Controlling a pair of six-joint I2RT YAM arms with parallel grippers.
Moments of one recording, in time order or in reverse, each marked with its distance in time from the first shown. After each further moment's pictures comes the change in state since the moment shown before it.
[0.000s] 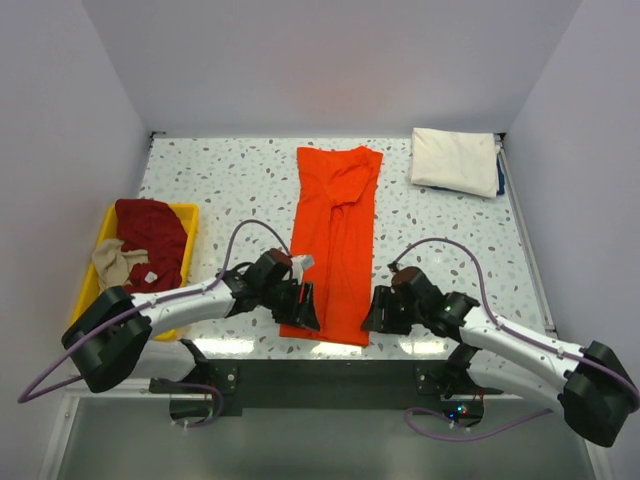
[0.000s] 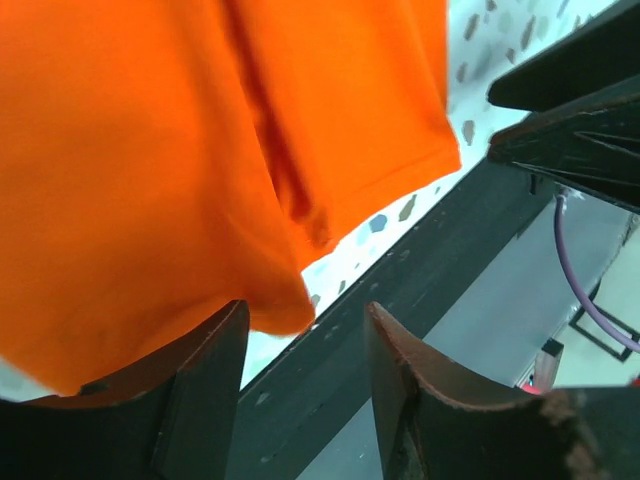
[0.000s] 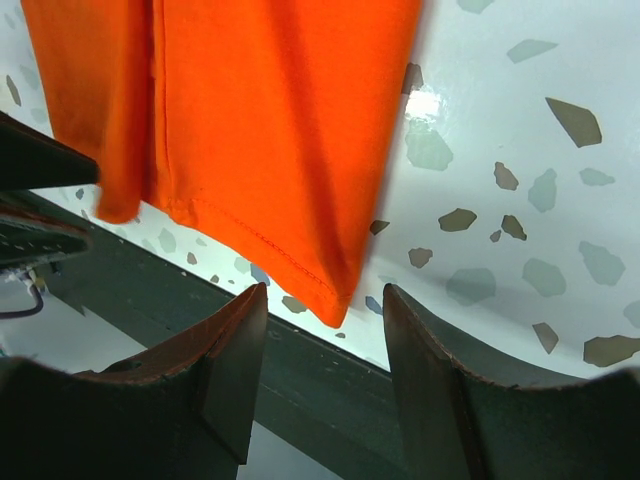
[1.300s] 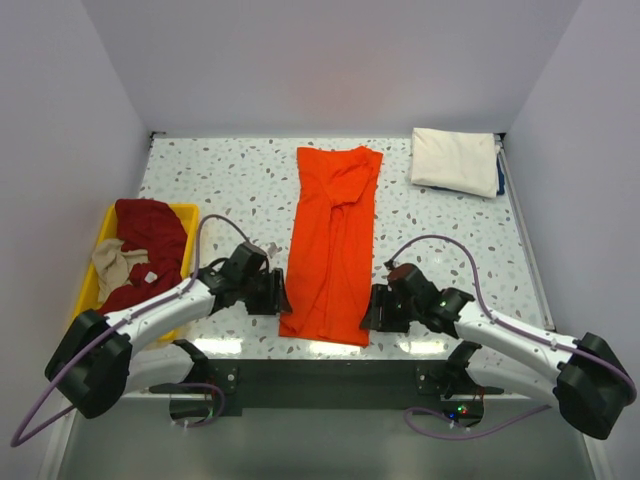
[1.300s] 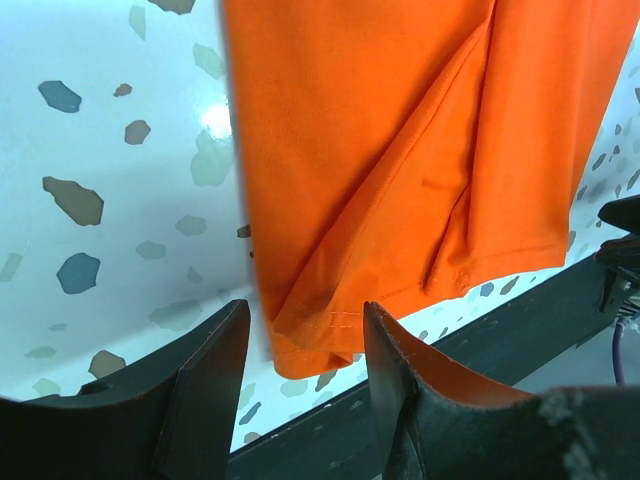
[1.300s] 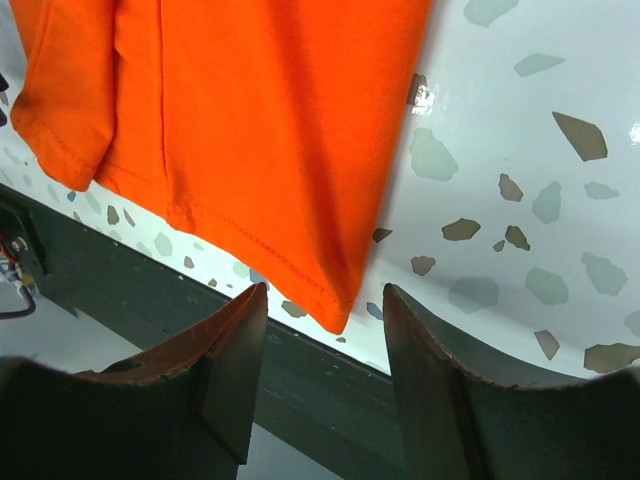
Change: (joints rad) left arm 0.177 -0.138 -0.026 -0.189 -0.208 0.008; right arm 0.000 0.059 0.035 -0.002 -0.001 -0.019
